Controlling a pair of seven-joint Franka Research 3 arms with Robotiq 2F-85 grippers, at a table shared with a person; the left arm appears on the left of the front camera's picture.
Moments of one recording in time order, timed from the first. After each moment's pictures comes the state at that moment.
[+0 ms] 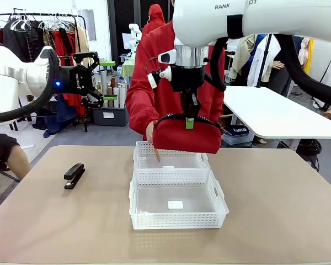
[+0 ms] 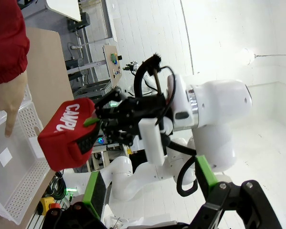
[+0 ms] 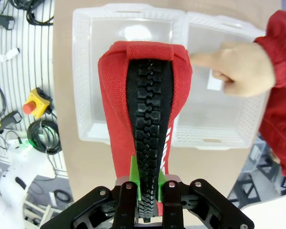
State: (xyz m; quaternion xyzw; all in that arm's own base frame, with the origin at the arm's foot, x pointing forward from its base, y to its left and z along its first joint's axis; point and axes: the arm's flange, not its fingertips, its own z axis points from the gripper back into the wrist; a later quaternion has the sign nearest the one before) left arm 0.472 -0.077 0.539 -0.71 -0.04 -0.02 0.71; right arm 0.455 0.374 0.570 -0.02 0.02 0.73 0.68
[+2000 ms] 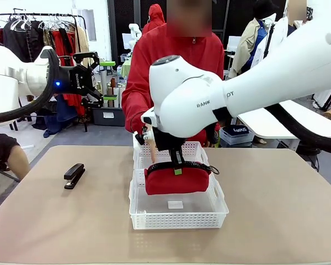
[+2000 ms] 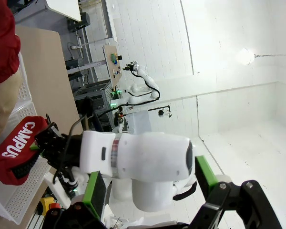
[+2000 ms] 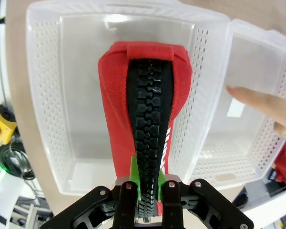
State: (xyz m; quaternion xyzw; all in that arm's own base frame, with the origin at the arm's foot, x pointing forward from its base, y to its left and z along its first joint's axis) left arm 0.472 -0.077 0.539 -0.71 -0.04 -0.02 0.71; right arm 0.413 0.416 0.419 -0.11 0.01 0.74 0.67
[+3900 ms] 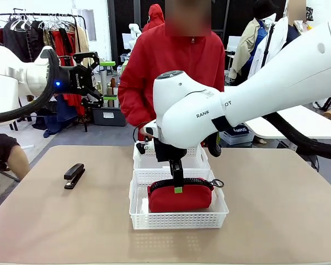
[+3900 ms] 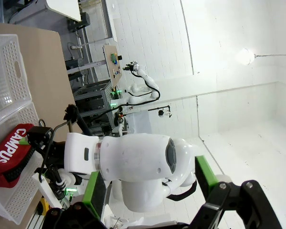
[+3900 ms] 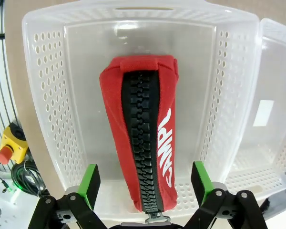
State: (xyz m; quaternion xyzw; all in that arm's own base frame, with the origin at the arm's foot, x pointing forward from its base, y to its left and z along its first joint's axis) left arm 0.472 -0.077 0.539 -0.71 -0.04 -0.02 0.71; right arm 0.406 0.413 0.389 -0.06 0.01 0.71 0.70
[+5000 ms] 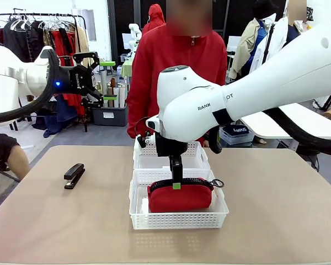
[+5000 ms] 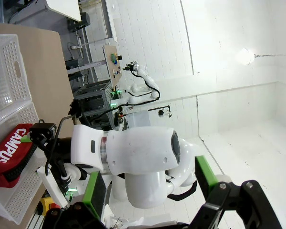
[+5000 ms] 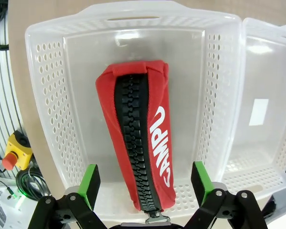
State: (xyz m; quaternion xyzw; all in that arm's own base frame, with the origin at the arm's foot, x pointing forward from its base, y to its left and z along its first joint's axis) left arm 0.472 -0.077 0.539 -0.71 -0.04 -0.02 0.71; right arm 0.412 0.409 0.400 -0.04 0.00 0.70 0.71
